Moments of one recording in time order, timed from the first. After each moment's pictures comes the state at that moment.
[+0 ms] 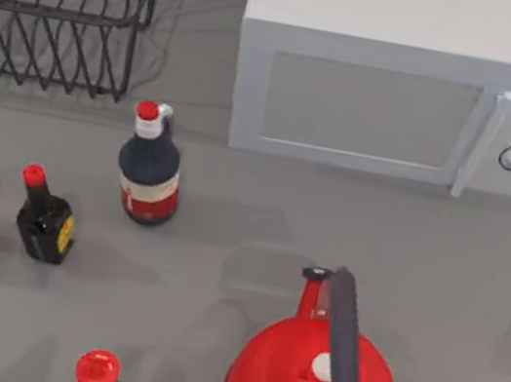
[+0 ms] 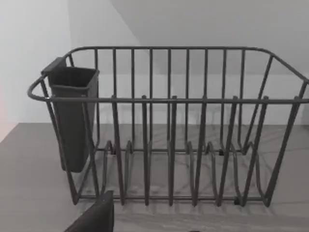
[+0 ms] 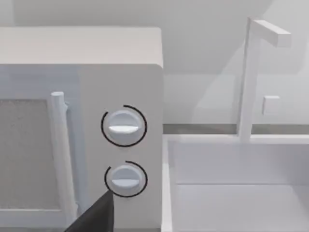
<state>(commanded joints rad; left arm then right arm) 0.00 0.00 0.00 0.00 0.00 0.00 0.00 0.00 0.00 0.00 0.00 0.00</state>
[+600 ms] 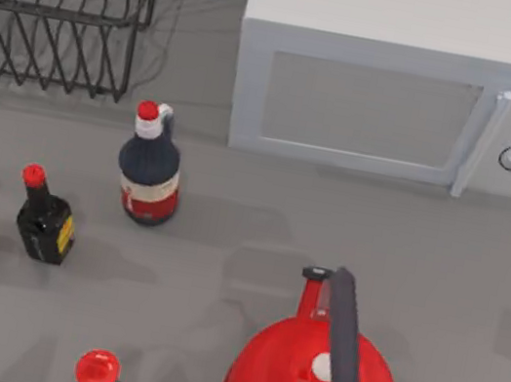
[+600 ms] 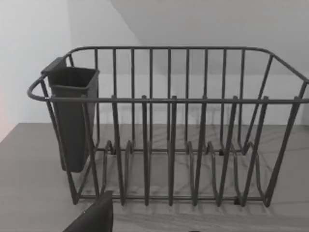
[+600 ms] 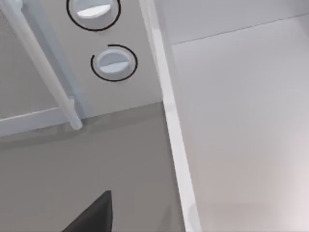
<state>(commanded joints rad) 0.00 0.00 0.00 0.00 0.00 0.00 -0.03 0.39 0.27 -0.32 0.00 0.22</state>
